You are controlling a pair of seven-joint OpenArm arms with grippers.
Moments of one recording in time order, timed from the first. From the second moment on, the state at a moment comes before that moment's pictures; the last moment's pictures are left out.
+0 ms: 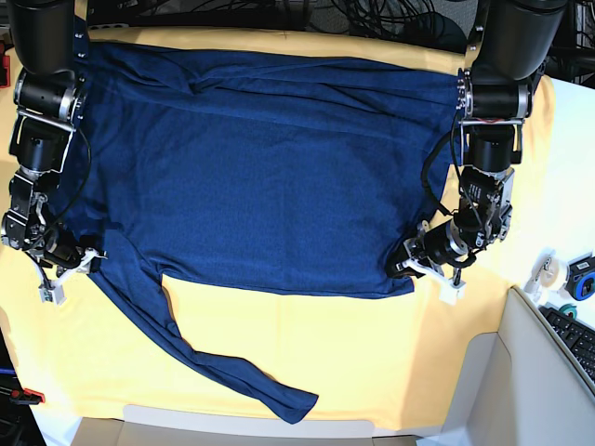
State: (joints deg) left arm -32.5 -14.7 1.2 32.4 -50.6 -25.8 37.4; right arm 33.9 25.6 14.5 38.6 12.3 26.3 -38.5
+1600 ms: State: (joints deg) left arm -32.7 -14.6 3.8 32.7 -51.2 -26.1 37.7; right arm 20.0 19.6 21.4 58.8 12.0 26.0 -39.2
